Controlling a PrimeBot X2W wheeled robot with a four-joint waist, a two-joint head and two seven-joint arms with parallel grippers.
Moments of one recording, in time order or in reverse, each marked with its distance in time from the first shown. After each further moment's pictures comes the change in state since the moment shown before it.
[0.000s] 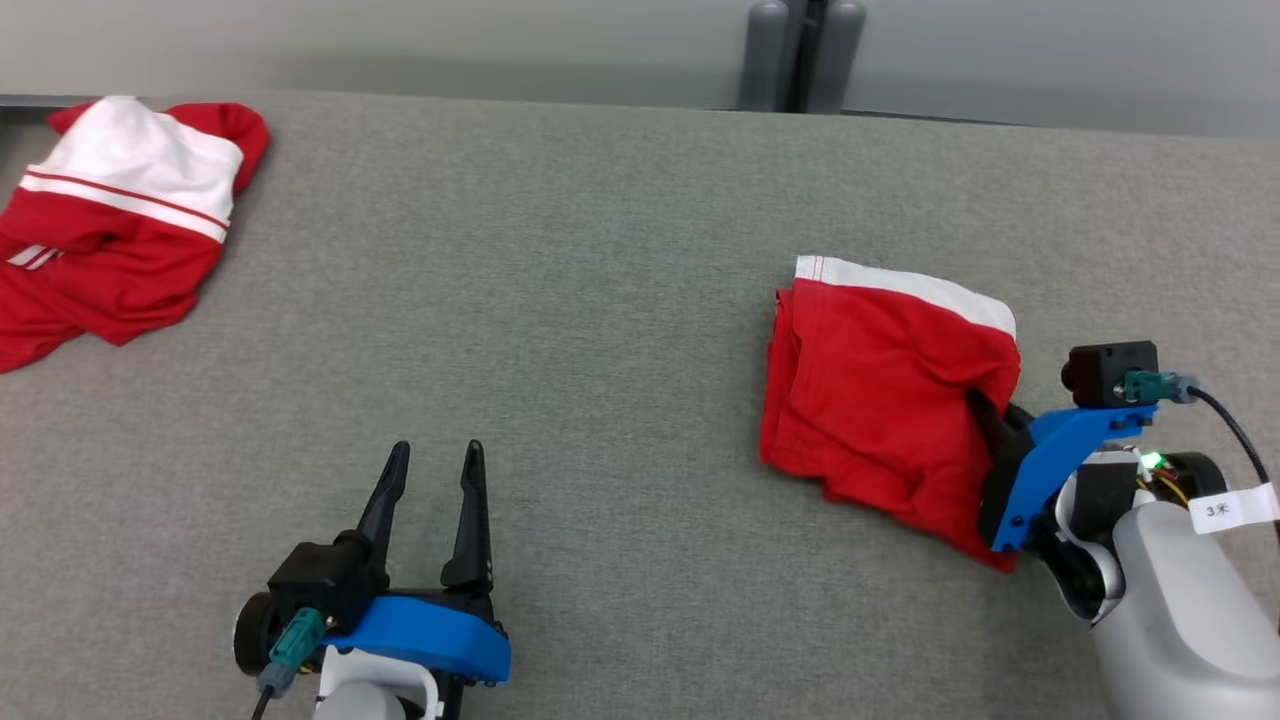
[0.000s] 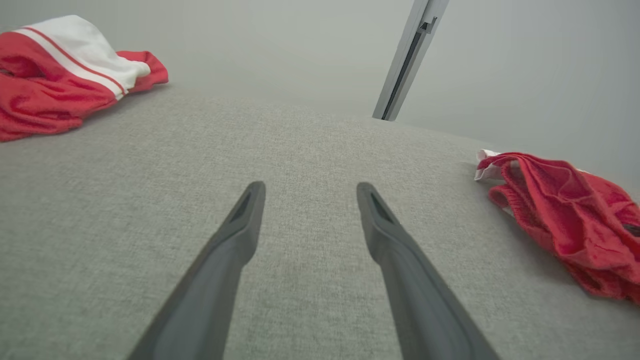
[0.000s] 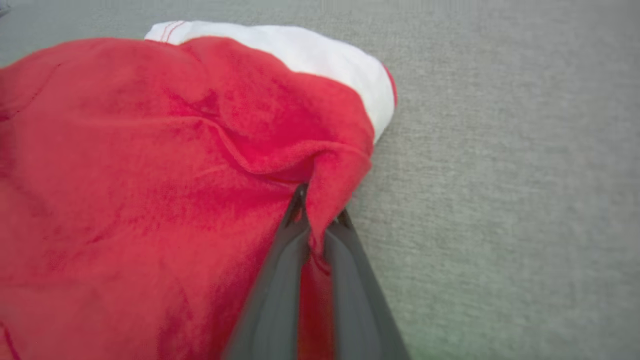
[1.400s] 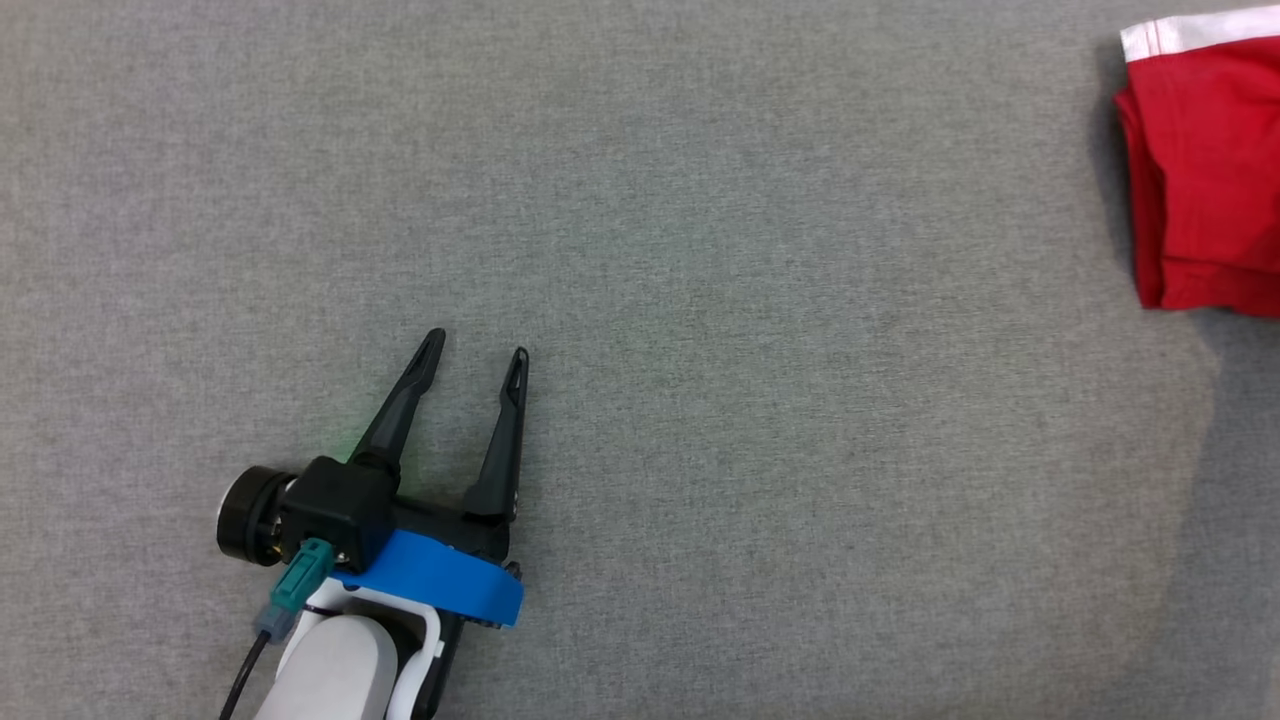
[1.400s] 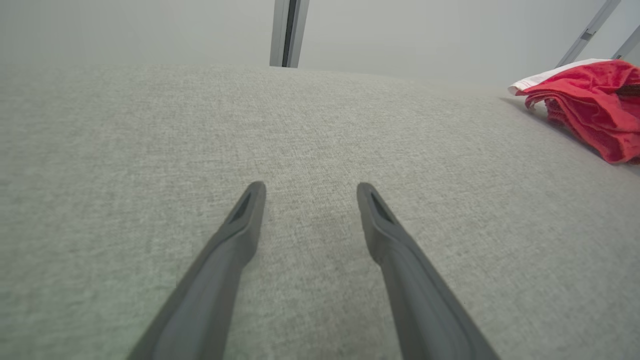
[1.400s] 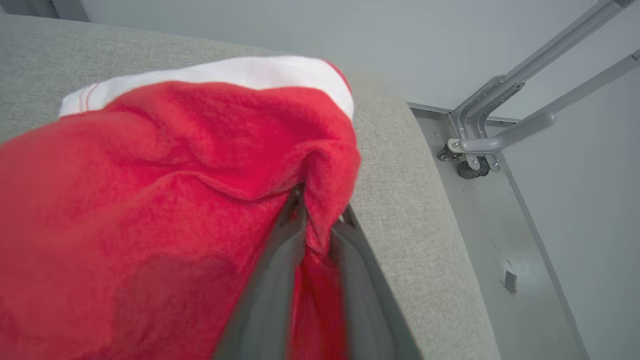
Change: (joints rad) left arm -0.079 0.097 -0.095 -0.253 0.078 0.004 0.129; right arm -0.306 -0.352 -0.165 0.034 -0.117 -0.001 0.017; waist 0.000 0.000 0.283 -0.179
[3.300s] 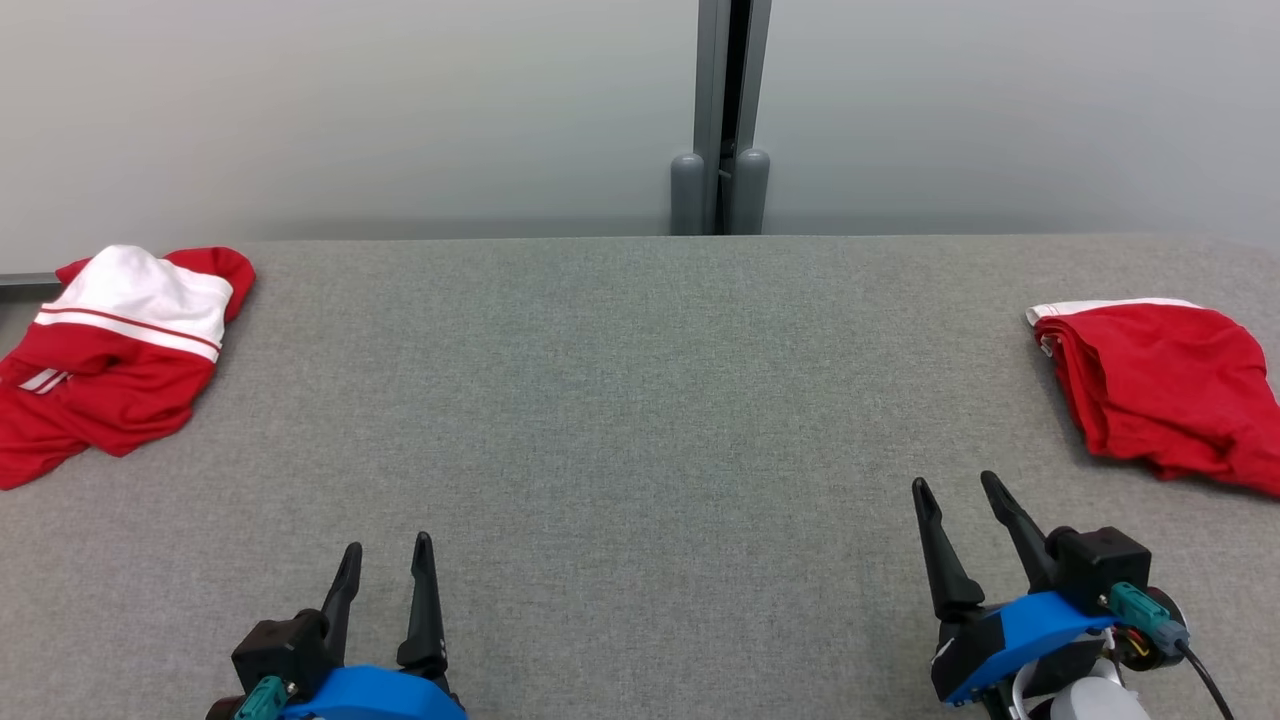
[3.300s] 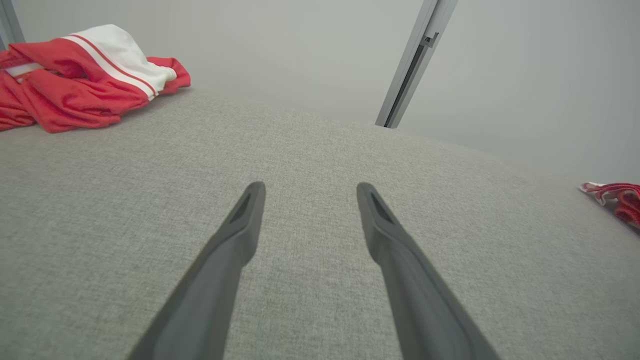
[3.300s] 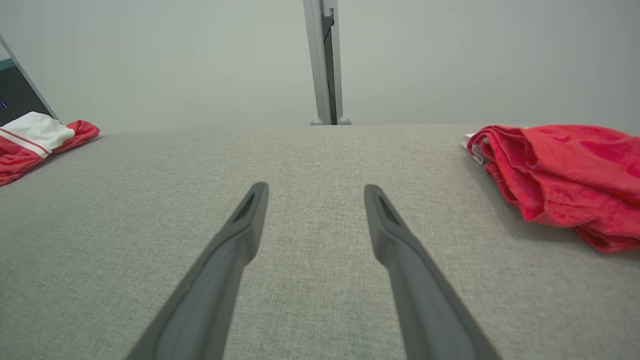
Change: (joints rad) left arm 0.167 -0.064 0.128 0.333 -0.156 0.032 -0.128; right arm 0.620 0.451 0.177 -0.221 0.009 0.000 -0.482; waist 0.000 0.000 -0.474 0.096
